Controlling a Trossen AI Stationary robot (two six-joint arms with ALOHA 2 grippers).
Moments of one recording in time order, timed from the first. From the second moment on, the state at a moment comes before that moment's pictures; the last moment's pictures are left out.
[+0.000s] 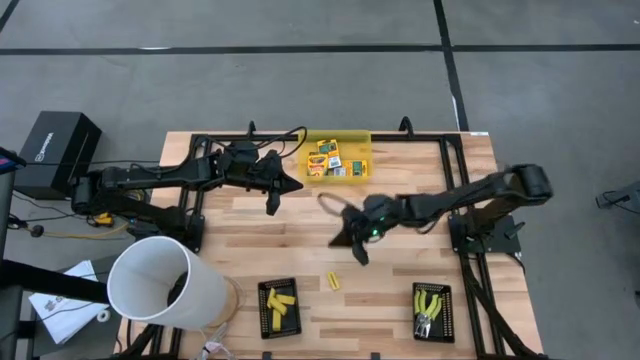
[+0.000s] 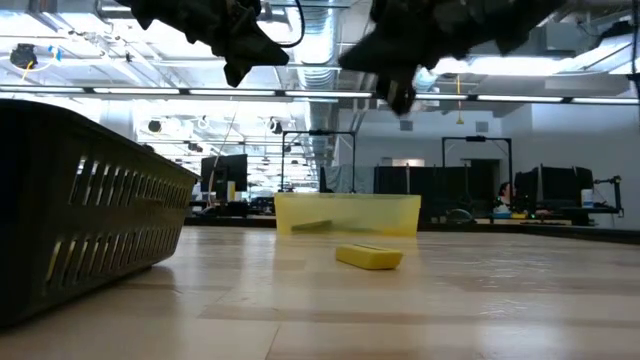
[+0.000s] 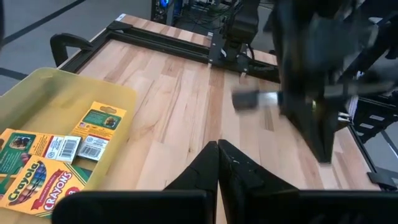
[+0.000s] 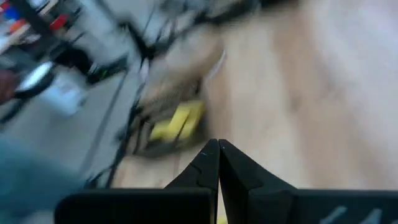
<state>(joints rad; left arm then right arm) 0.26 1.18 0.87 -0.10 0.19 -0.14 0.08 1.53 0.84 0.24 -0.22 0.44</state>
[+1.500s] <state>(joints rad) 0.37 1.18 0.87 -0.09 0.08 -0.24 0.17 1.85 0.89 0.21 -0.37 -0.16</state>
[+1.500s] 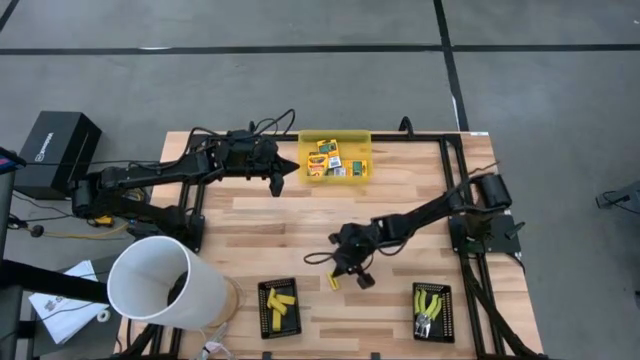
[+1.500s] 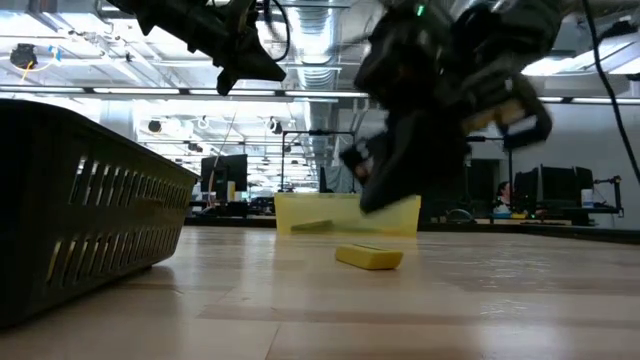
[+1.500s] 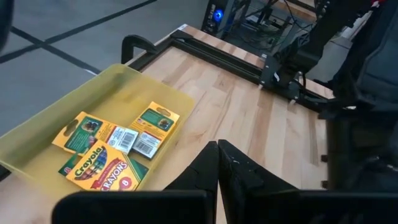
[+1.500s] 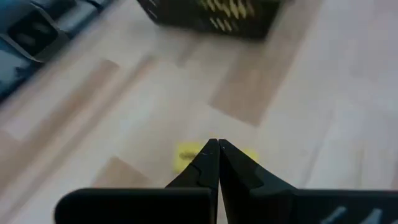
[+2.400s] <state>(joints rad) 0.37 1.18 0.87 -0.09 0.08 -0.24 0.18 1.91 0.89 0.22 -0.36 -0.12</state>
